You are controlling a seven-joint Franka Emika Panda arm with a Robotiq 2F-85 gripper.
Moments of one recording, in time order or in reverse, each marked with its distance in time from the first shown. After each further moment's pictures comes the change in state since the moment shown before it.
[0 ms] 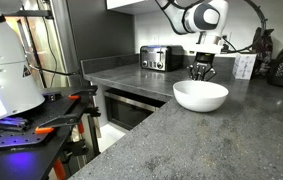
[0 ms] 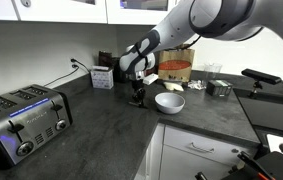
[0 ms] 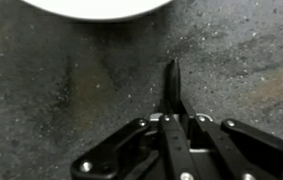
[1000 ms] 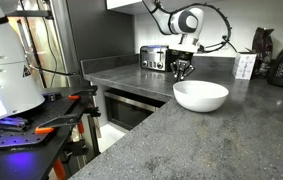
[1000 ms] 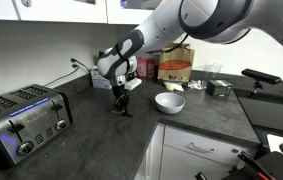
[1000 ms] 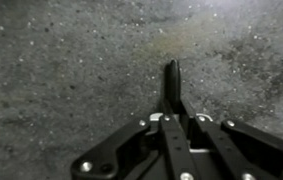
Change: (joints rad) arm 0.128 0.015 0.057 0.016 -0.005 -0.059 0.055
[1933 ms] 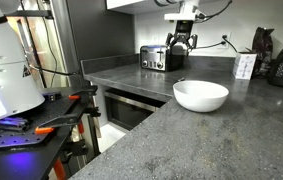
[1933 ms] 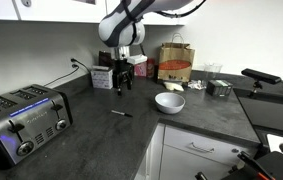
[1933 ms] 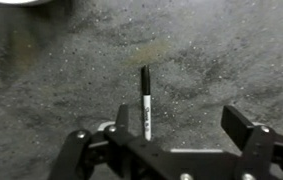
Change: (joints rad) arm -0.055 -0.360 0.035 -0.268 0.071 0.000 0.025
